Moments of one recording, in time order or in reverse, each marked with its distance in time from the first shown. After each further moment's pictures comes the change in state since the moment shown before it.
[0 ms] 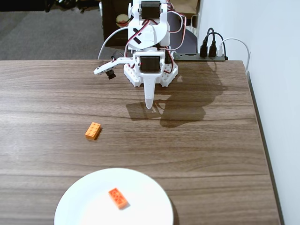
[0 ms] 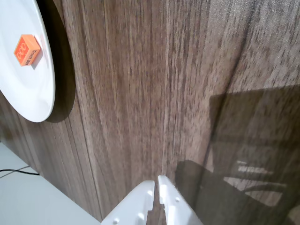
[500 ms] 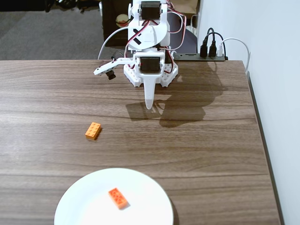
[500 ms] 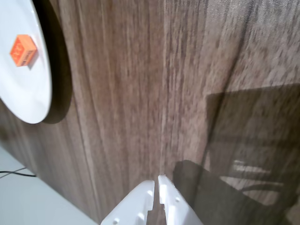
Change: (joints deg) arm 0.3 -2.3 0.0 -1.0 -0.7
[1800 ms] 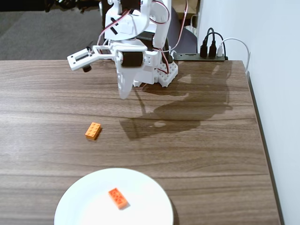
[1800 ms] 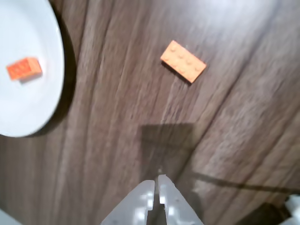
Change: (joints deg) arm 15.8 -39.1 -30.6 3.4 -33.9
